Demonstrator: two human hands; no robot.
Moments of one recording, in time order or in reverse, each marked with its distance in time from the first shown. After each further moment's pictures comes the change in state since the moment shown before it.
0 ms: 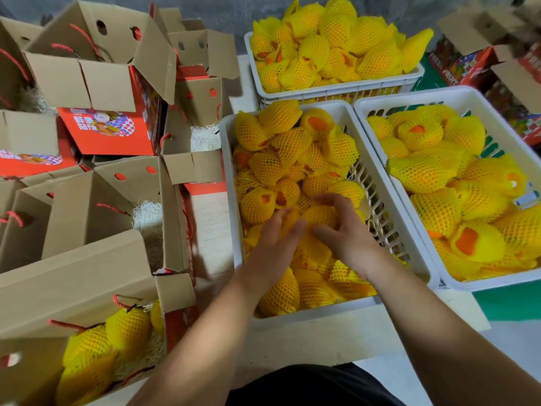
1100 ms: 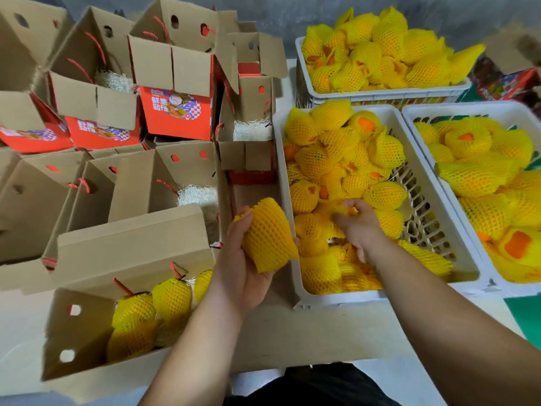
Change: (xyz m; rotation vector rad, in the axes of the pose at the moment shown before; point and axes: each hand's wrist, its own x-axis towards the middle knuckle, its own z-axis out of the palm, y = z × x) left_hand -0.088 -0.015 -0.102 -1.128 0.082 -0.036; right_hand 0.039 0.029 0.075 -0.084 0.243 0.309
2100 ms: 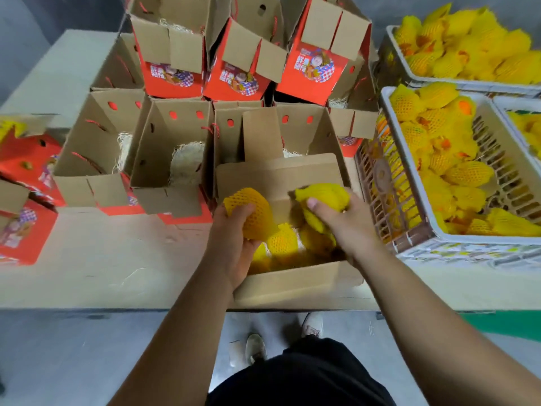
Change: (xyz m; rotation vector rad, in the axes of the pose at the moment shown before) left_hand -0.127 0.177 -0.213 0.241 0.258 0.181; right_hand -0.263 -0.072 0.216 0.138 -0.134 -0.307
